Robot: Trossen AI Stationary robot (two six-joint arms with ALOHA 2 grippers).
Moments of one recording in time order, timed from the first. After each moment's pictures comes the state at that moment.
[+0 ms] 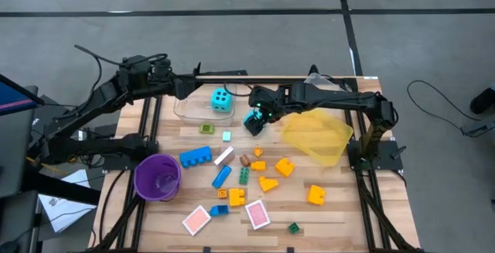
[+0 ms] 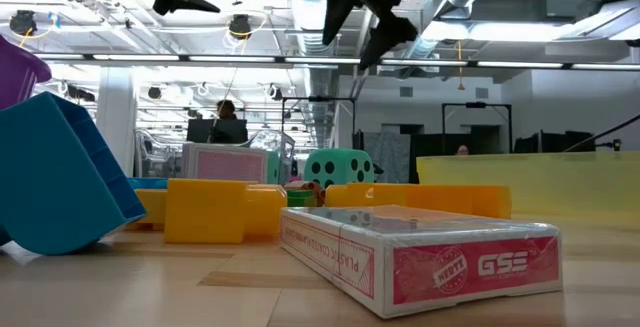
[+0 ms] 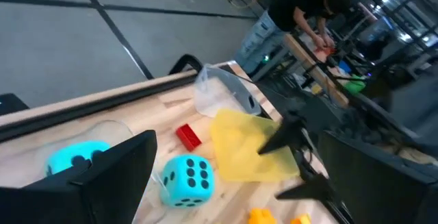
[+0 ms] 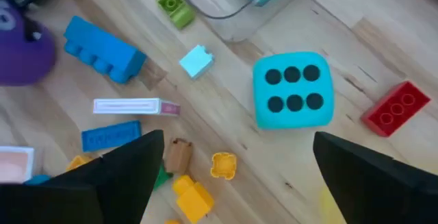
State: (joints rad) left arm 0.56 0.87 1.06 -0.48 0.09 -0.62; right arm -0.11 1.82 1.78 -1.03 0.12 0.64
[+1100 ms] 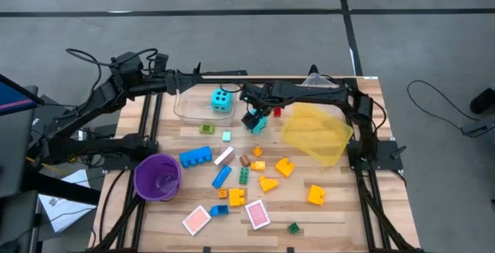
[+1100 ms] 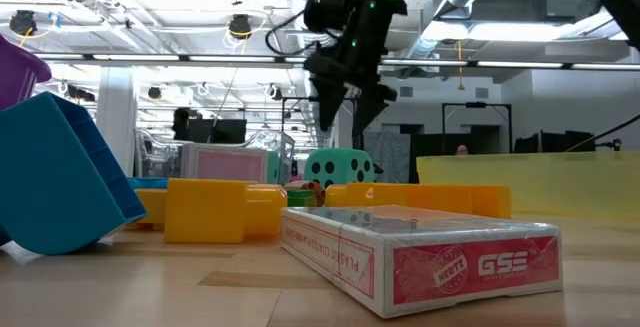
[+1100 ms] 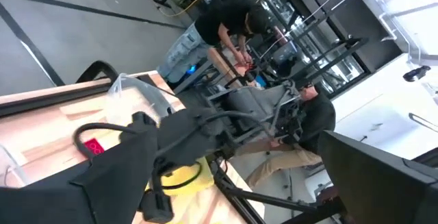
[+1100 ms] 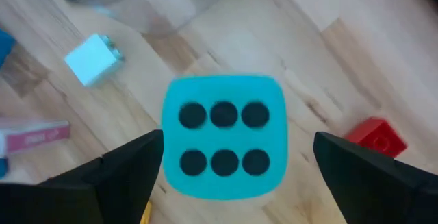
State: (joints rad) left arm 0.56 0.87 1.06 -0.26 0.29 -0.80; right arm -0.26 2.02 1.73 -0.94 0.12 0.42
